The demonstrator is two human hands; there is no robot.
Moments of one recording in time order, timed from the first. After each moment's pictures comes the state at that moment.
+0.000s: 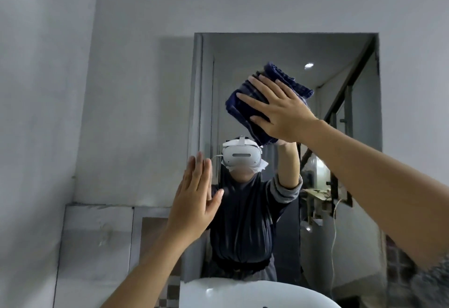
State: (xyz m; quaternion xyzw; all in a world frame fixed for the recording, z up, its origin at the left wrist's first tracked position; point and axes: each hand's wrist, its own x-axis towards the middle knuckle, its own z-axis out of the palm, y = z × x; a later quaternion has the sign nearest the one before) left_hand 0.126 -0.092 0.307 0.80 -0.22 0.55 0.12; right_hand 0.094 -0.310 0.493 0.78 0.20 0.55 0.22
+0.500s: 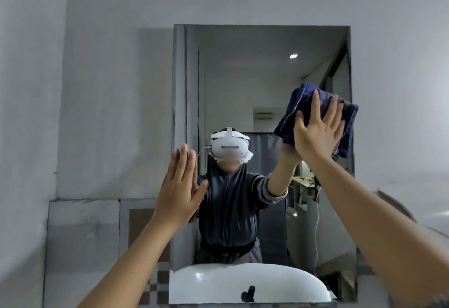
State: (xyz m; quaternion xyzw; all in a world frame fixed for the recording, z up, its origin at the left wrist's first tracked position) left_hand 0.119 -0.092 0.307 0.81 -0.22 0.53 0.14; right_hand 0.090 -0.366 0.422 0.75 -0.09 0.59 -0.28
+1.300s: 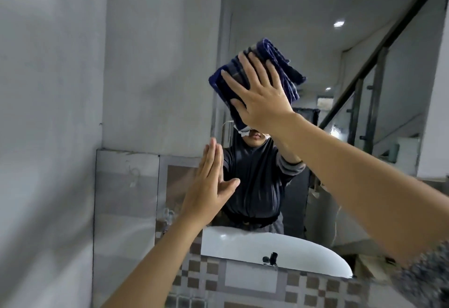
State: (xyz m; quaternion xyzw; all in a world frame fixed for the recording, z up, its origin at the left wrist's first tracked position) left_hand 0.114 -0.078 0.240 0.80 -0.25 0.49 0.24; right_hand 0.111 -0.217 0.420 0.77 0.24 0.57 0.16
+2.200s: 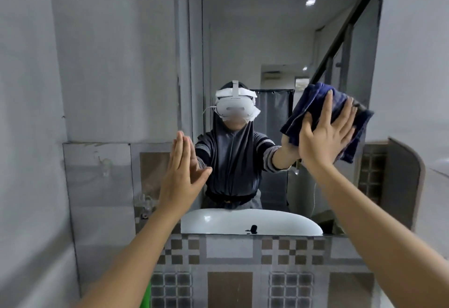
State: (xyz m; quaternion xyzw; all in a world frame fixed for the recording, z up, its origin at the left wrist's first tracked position) left_hand 0.100 -0.087 0.224 0.81 -0.21 0.48 0.26; right_hand 0.086 -0.351 0.310 0.74 -0.11 0.58 -0.31
